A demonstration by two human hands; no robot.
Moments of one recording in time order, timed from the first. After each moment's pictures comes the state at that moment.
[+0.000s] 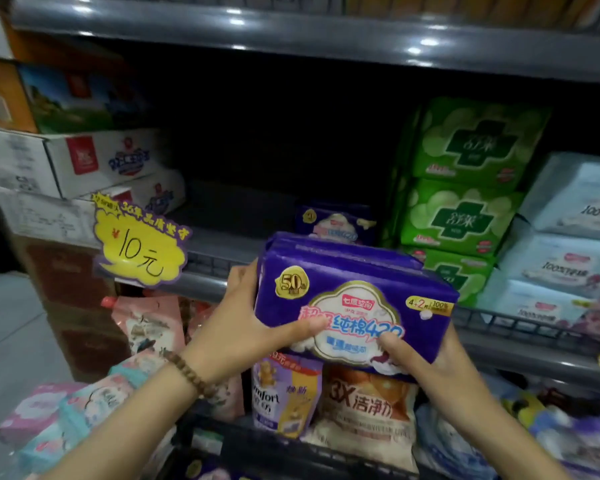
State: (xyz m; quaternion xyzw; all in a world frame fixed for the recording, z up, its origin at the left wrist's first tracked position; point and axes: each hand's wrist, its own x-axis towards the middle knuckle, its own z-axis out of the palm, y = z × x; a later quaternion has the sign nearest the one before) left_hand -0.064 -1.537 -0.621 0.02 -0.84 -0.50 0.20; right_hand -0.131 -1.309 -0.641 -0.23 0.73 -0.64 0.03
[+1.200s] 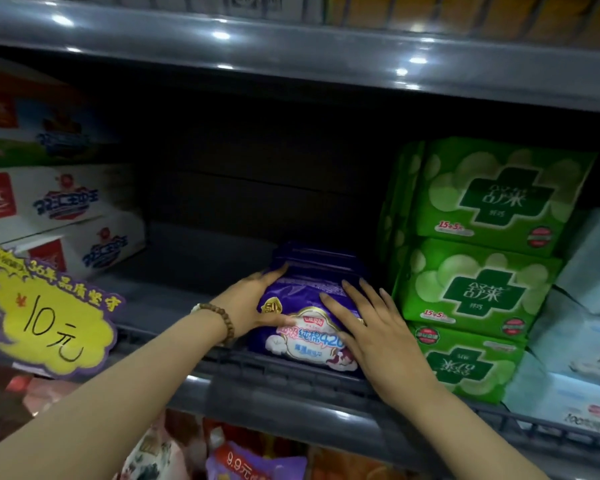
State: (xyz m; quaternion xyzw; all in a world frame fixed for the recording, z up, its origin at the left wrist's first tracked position) left_hand -0.290 -1.615 -0.630 -0.02 -0.96 -0.25 0.09; right_hand -0.325 -1.374 -0.652 -0.37 0.87 0.00 -0.33
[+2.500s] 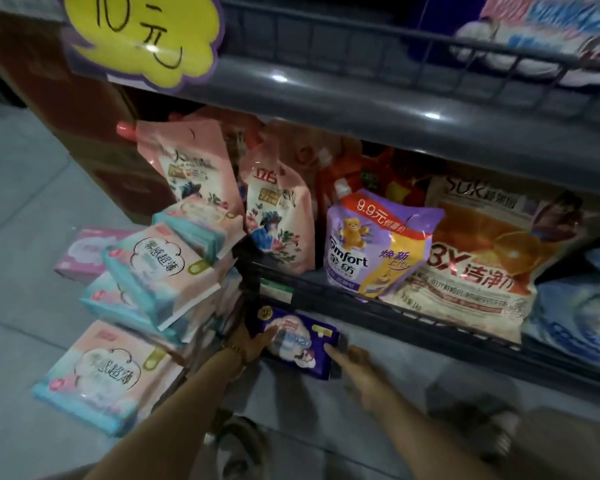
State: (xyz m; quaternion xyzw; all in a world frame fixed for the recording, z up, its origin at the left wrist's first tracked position) left_hand -0.035 -1.650 -1.022 0.44 -0.71 -0.53 -0.14; right_hand -0.098 -1.444 -0.997 0.17 0.71 -0.50 0.46
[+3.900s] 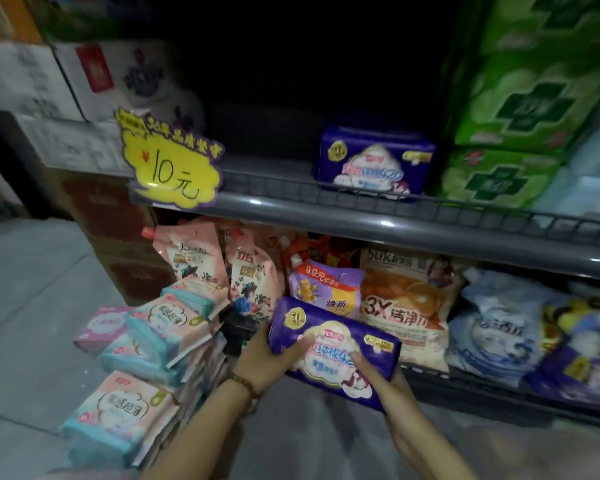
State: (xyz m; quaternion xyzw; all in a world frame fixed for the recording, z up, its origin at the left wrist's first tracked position) left_hand -0.021 -1.561 -0.819 0.20 -0.76 -0.62 -0.01; right_hand -0.064 -1.361 -0.839 0.05 0.65 -0.72 0.24
